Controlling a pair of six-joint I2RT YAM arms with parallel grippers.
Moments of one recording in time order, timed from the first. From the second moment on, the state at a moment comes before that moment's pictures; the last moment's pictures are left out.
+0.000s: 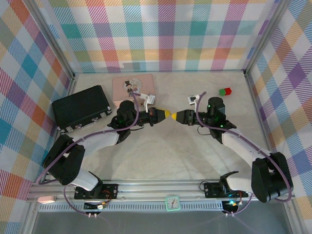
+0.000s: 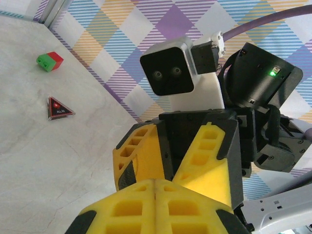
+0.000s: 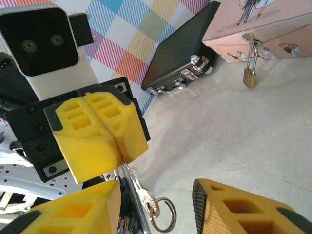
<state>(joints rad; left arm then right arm) -0.62 1.48 0.79 0.65 0.68 -0.70 0.34 1.25 0.69 0.24 -0.93 0.67</state>
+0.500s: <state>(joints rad) -0.62 1.48 0.79 0.67 0.67 -0.71 0.34 1.25 0.69 0.30 -0.95 0.70</state>
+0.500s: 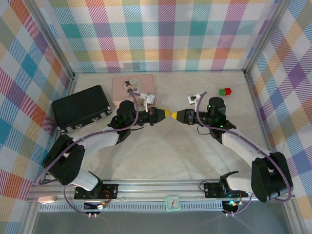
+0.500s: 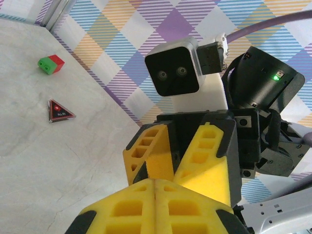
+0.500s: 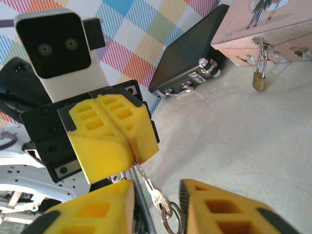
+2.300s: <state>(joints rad) -0.27 1.77 1.00 -0.02 0.13 -0.44 0.43 1.29 0.74 -0.05 -0.63 0.46</state>
